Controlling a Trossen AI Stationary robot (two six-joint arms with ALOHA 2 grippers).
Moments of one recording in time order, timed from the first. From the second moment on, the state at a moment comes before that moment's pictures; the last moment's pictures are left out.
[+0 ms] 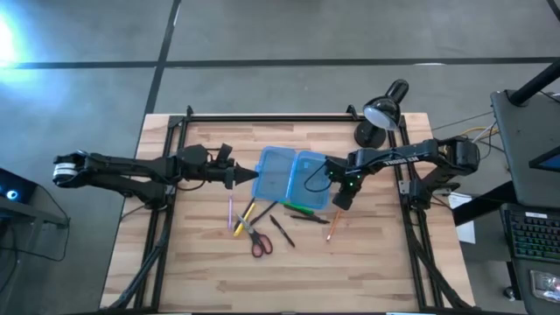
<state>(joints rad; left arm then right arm) 0.12 0.97 0.54 0.31 0.09 -0.95 -0.22 1.57 0.81 -0.78 -0.14 0.37</state>
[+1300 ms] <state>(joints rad) -0.06 1.19 0.66 0.20 0.07 -1.04 -0.22 1.61 0.81 -0.77 -0.16 0.34</state>
